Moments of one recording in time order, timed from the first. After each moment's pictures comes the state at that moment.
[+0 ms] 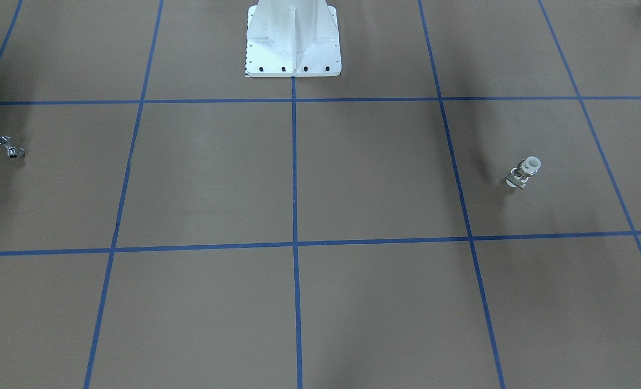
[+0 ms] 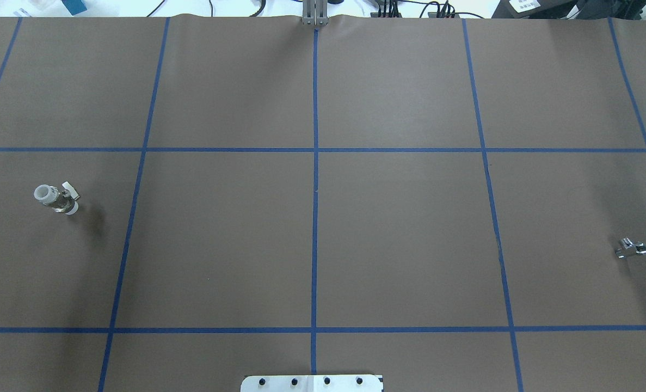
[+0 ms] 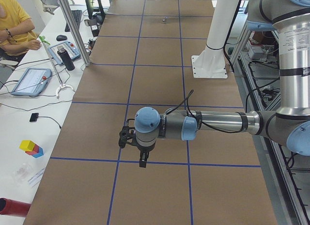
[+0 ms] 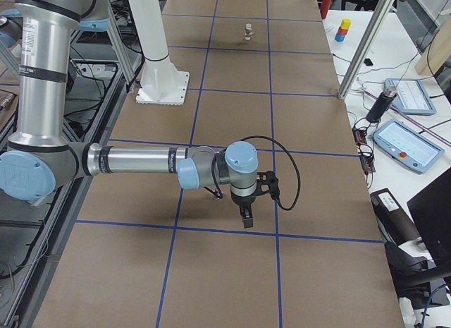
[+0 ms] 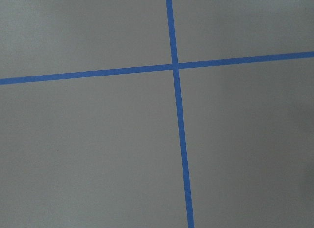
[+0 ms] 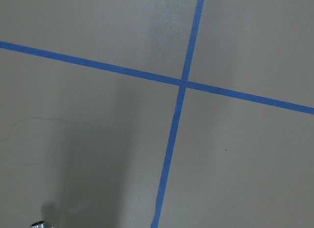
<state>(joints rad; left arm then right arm) -1.63 -1.41 -1.76 -1.61 -2.39 0.09 1.49 -1.73 1.75 -1.40 2.29 -0.01</state>
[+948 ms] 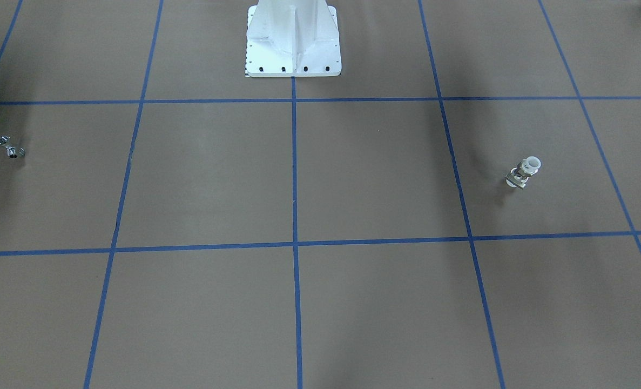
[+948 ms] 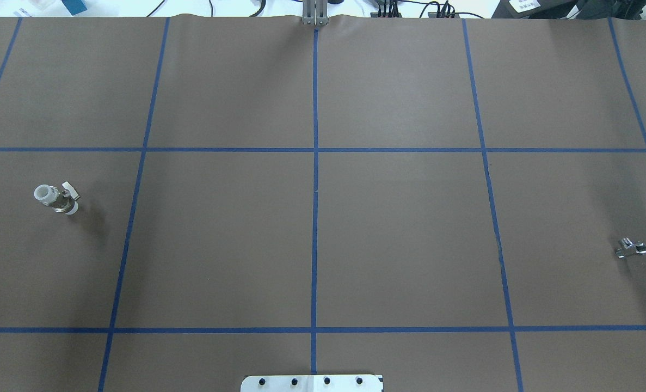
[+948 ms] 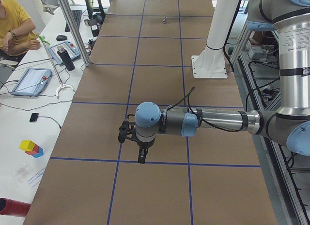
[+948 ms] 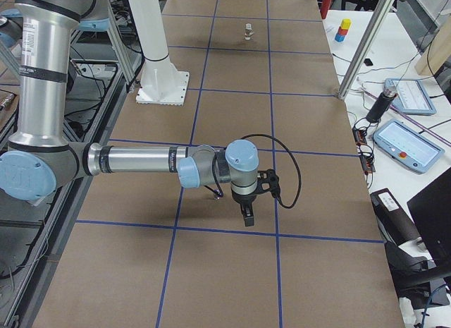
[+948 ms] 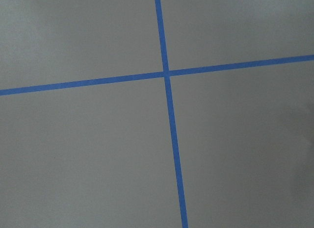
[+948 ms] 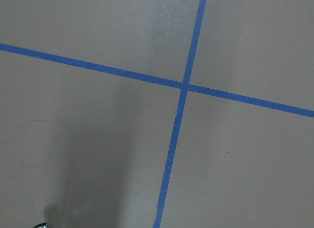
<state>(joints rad) -1.62 -1.42 -1.80 -1.62 -2.39 0.08 1.49 -1.72 1.75 -1.40 2.29 -0.01</state>
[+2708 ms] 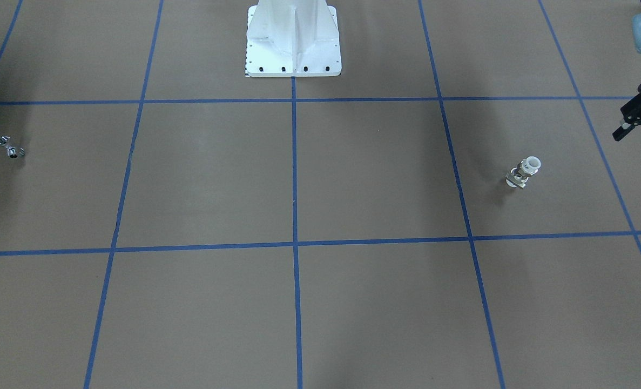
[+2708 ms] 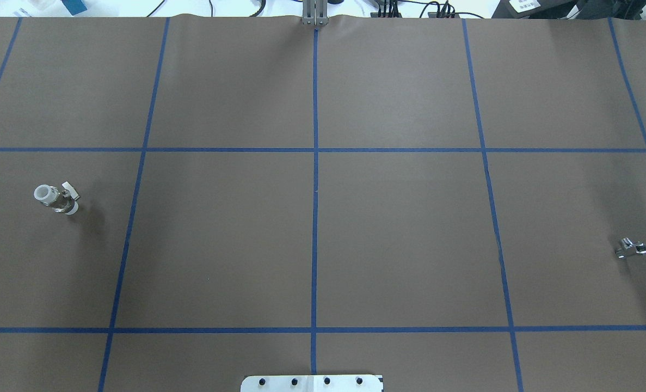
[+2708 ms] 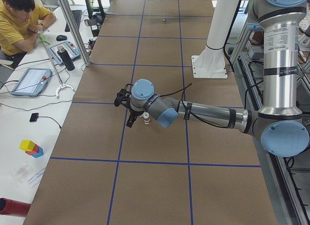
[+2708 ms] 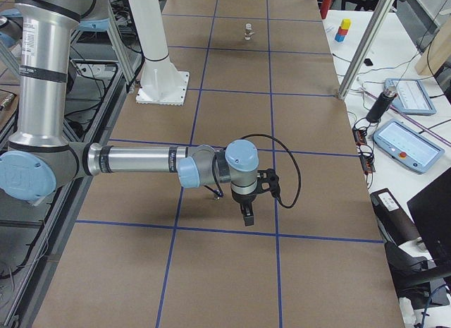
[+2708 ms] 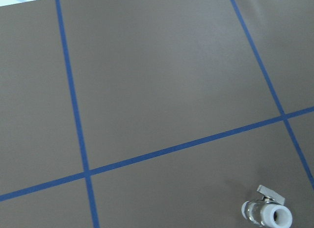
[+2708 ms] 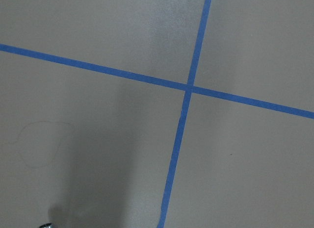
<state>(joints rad) -1.34 -1.48 -1.79 -2.13 -2.41 -0.32 1.49 -1.72 1.75 -1.40 2.30 -0.01</state>
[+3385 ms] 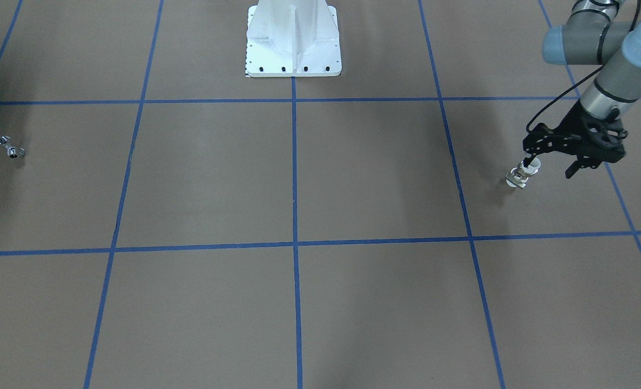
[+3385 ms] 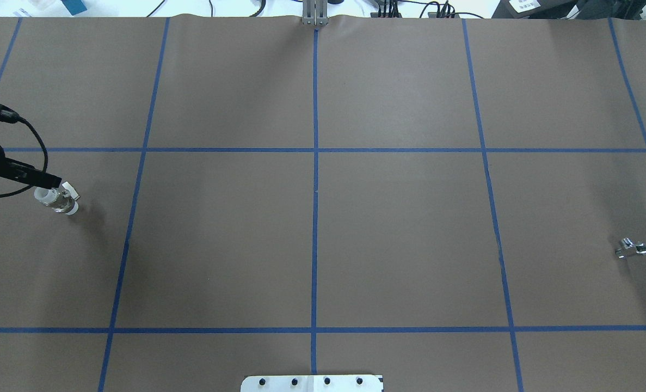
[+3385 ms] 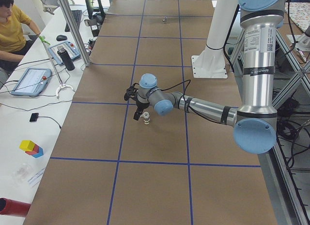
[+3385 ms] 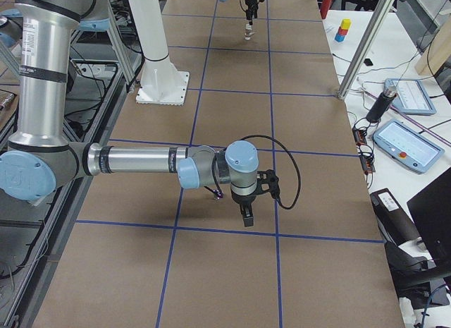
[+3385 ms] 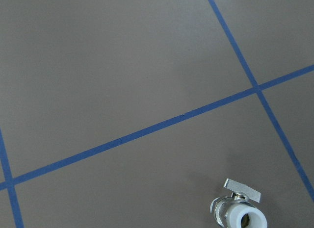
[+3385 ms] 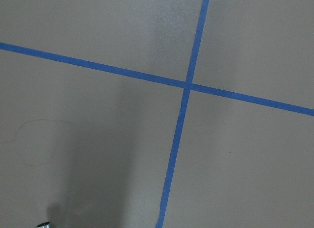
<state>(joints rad) -0.94 -1.53 -1.79 -2.15 -2.05 -0.57 1.49 -1.72 1.75 -1.40 2.30 -0.01</state>
